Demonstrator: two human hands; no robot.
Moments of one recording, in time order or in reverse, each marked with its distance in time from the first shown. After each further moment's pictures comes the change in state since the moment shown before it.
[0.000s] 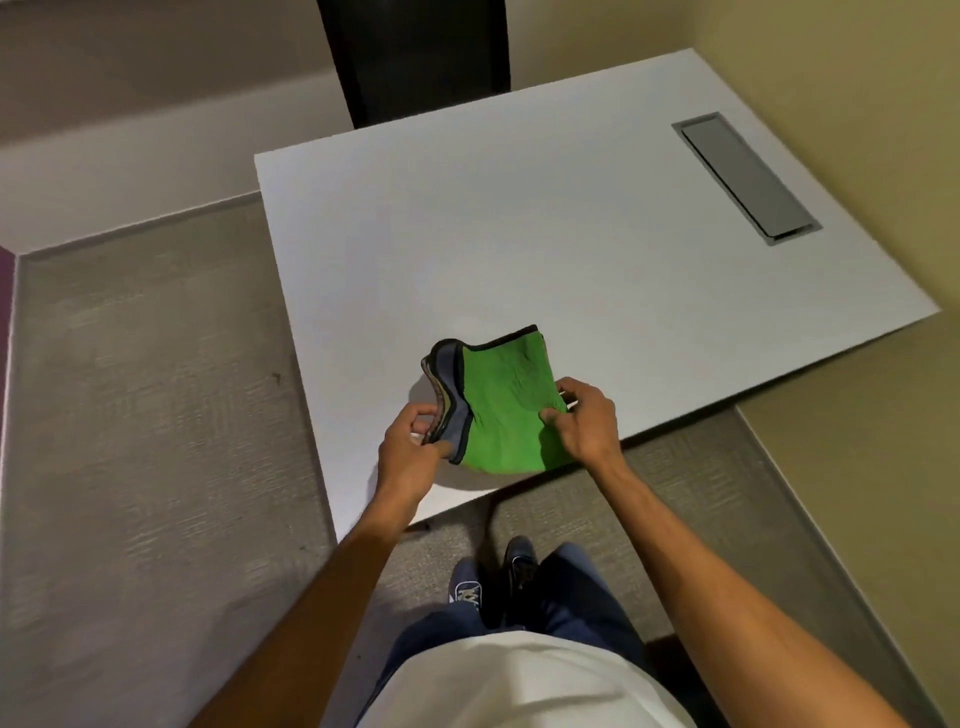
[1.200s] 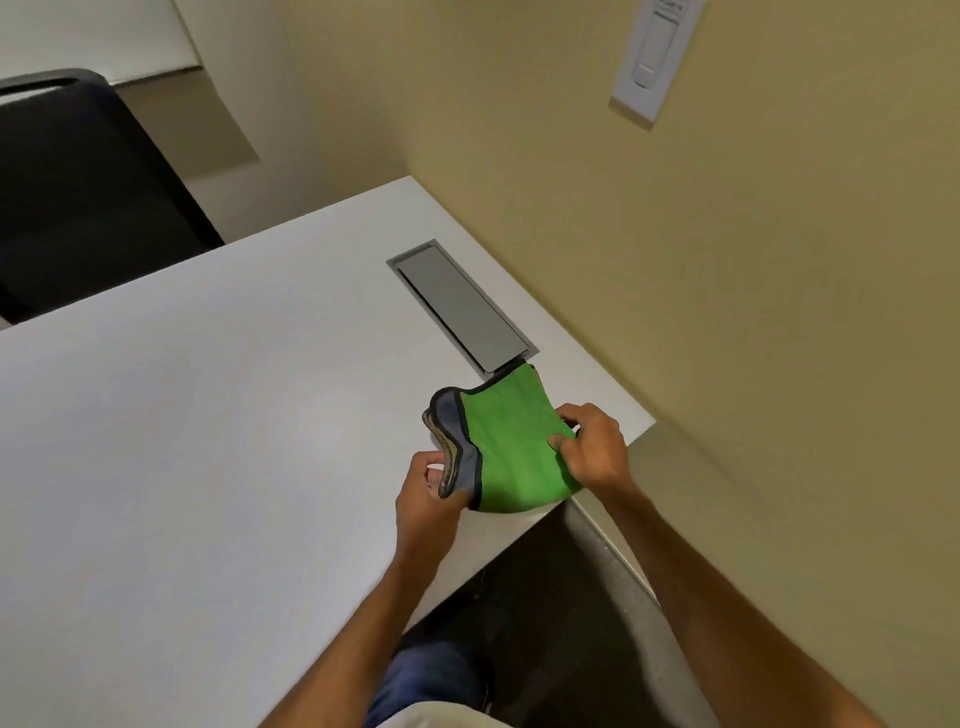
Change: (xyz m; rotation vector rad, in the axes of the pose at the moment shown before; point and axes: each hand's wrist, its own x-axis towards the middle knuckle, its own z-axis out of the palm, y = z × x) left_hand 0.053 0.243 0.511 0.072 -0.177 0.177; right_hand 0.249 0.234 -0.446 -0.076 0.228 0.092
